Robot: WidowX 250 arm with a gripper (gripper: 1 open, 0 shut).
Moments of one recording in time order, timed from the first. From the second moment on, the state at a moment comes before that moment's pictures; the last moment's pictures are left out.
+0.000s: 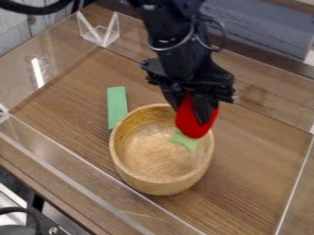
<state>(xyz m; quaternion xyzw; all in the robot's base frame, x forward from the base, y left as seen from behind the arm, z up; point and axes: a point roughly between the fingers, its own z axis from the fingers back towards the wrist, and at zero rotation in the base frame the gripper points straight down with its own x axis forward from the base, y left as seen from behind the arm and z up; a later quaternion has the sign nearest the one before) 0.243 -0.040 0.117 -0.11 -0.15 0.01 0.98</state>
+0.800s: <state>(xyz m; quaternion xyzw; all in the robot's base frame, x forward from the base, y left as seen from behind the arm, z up) 0.264 -0.040 0.122 -0.11 -0.17 0.09 0.98</state>
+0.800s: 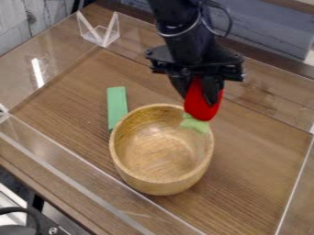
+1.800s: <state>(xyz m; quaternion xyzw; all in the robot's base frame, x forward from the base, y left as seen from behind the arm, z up) 0.272 -0.023 0.139 -0.13 -0.16 0.06 0.98</state>
